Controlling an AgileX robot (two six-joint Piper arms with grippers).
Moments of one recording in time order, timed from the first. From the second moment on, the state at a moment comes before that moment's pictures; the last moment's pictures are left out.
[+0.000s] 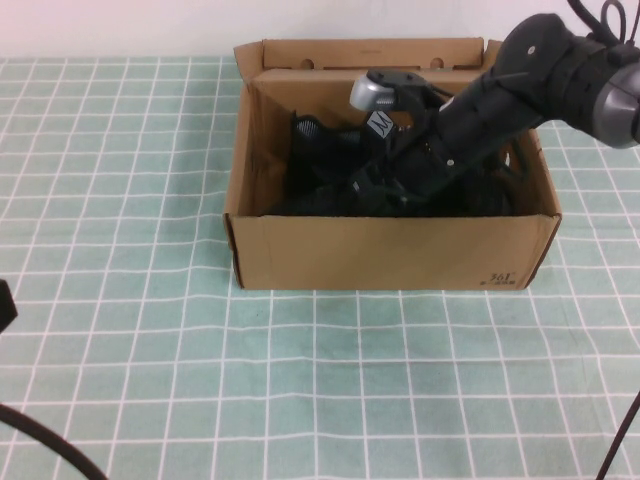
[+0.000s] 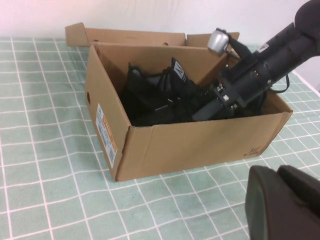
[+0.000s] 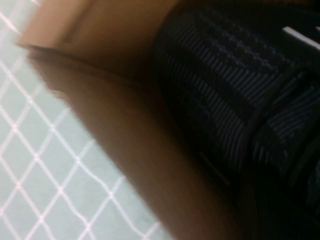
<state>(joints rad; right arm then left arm) 0.36 2.12 -1.81 0.75 1.08 -0.51 0.12 0.44 -0.78 -0.77 0.97 0.43</state>
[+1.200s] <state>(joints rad) 0.36 1.49 -1.82 0.30 1.12 -0.37 -0.01 0.45 -0.78 -0.39 0.83 0.54</state>
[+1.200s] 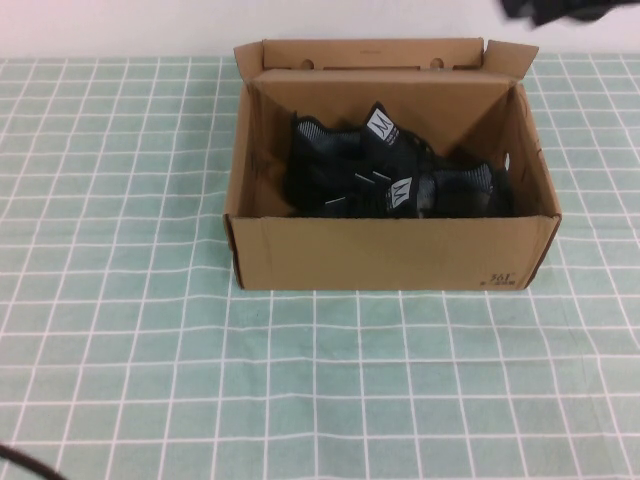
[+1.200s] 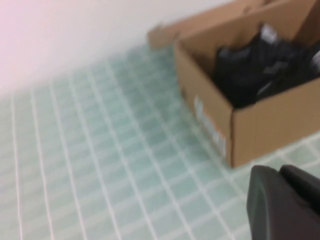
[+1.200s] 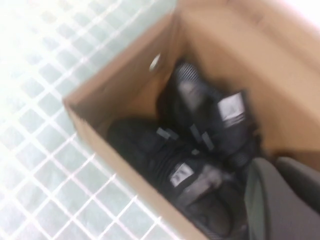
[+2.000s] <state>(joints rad) 0.36 0.46 -0.71 0.02 0.54 -0.16 -0.15 0.45 -0.68 -0.69 0.59 0.76</state>
